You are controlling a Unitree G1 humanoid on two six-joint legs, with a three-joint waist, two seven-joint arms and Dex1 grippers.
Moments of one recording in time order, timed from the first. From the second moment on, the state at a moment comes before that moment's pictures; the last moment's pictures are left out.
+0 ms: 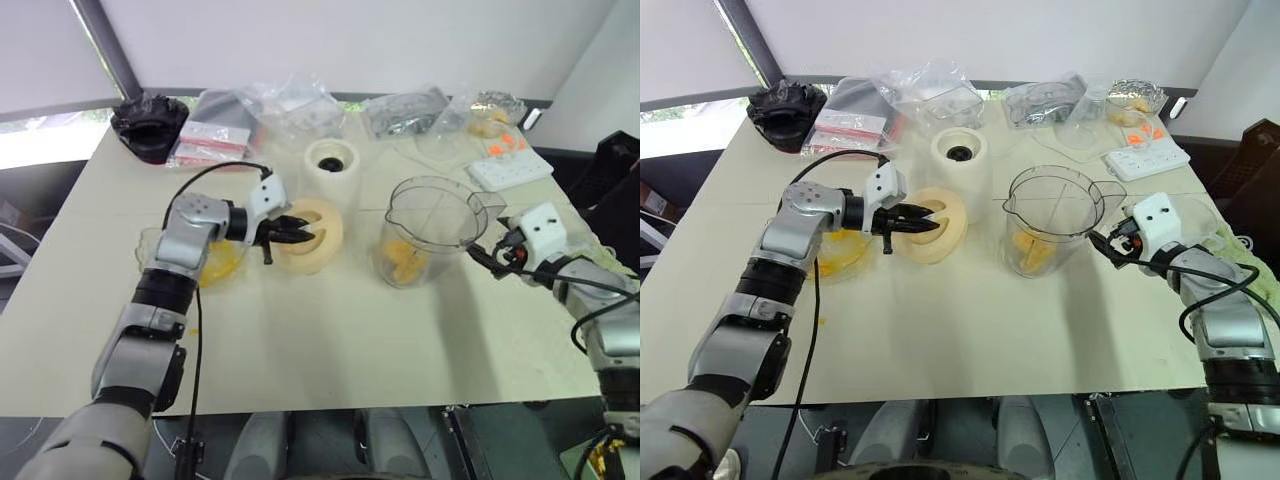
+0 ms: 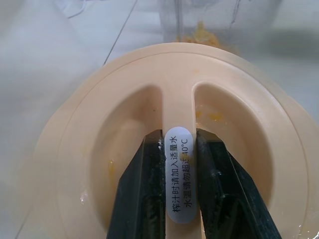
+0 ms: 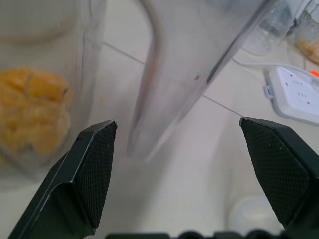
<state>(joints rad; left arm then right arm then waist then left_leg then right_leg) -0.81 0.43 -0.13 0.45 -0.03 0.21 -1.23 -0.30 -0.76 -0.16 0.17 0.28 0.28 0.60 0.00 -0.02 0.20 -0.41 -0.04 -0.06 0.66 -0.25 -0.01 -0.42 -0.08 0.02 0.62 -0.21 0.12</state>
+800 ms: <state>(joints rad) -0.92 0.60 -0.03 0.31 -0.20 0.40 -1.15 -0.36 -0.57 -0.22 0.20 0.34 0.25 0.61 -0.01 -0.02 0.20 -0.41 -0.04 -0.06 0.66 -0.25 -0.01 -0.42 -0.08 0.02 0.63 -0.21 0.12</state>
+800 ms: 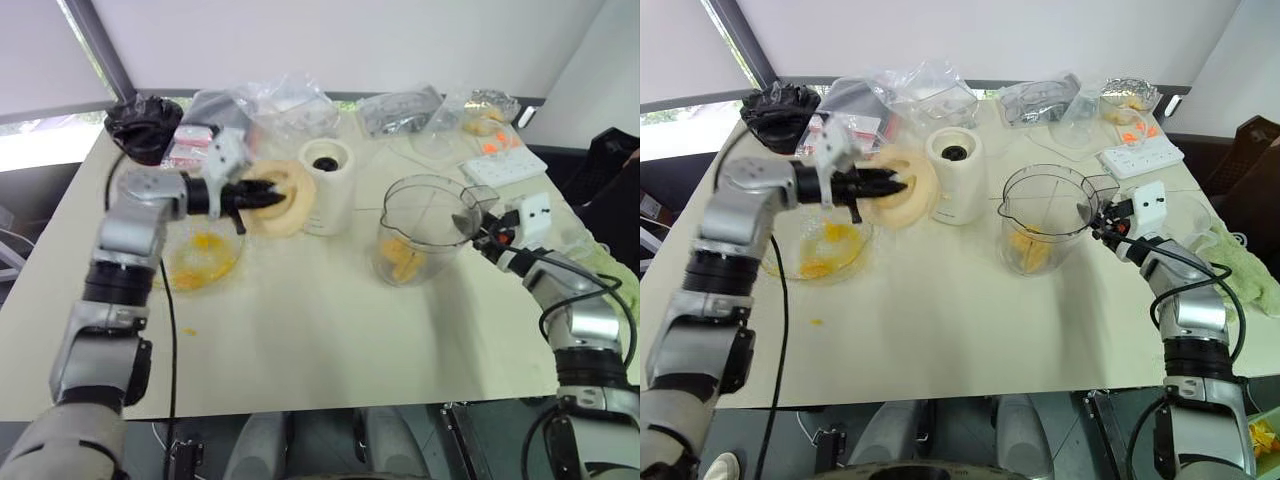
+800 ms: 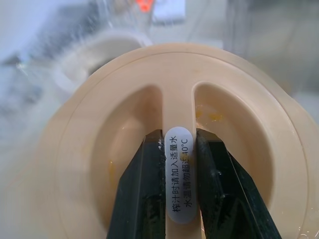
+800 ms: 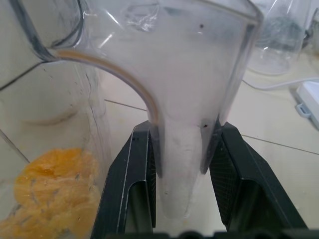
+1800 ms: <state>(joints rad) -1.16 0.51 -0.18 0.19 -0.35 0.67 -1.36 -0.35 -0.33 0.06 -0.09 0.11 0.31 0.28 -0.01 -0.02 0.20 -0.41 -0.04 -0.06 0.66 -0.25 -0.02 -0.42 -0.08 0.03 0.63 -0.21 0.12</state>
